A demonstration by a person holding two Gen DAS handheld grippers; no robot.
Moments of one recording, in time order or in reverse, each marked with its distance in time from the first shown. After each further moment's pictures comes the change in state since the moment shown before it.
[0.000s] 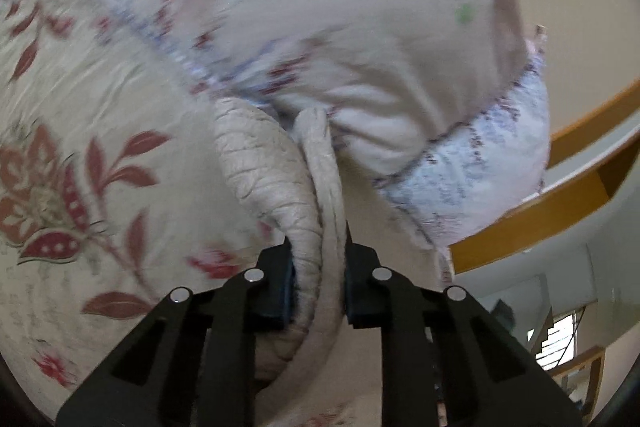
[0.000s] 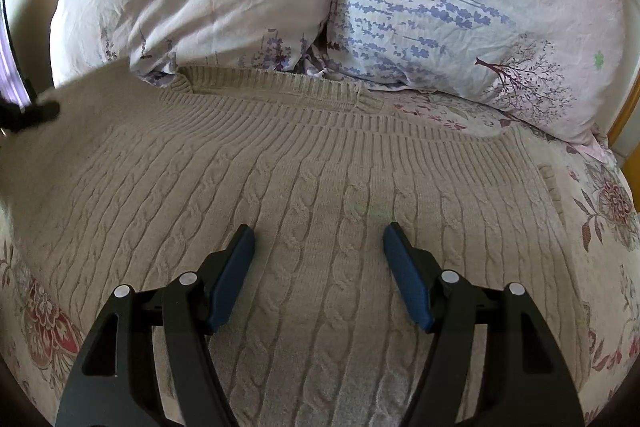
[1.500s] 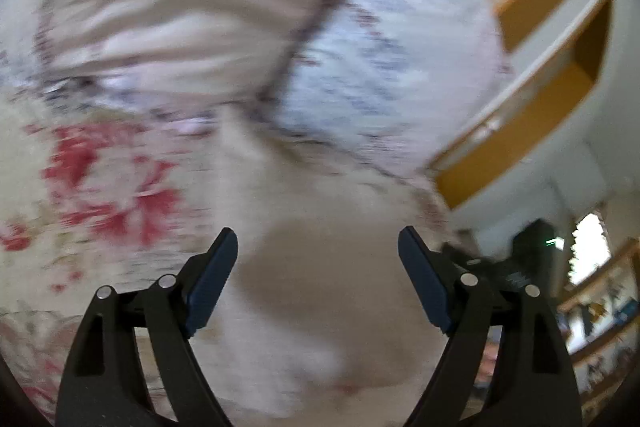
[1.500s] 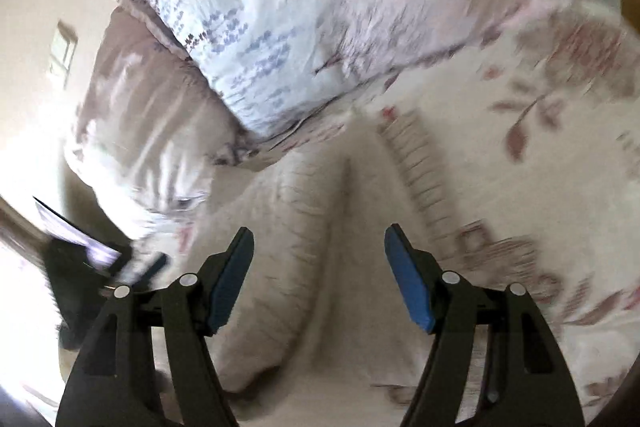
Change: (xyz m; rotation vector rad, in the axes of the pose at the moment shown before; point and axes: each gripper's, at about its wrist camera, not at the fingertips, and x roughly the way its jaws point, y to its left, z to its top) left arm 0.078 -0.136 -0.080 0.303 0.089 0.022; right arm -0.057 -0.184 -0.024 0.609 -0.005 0.390
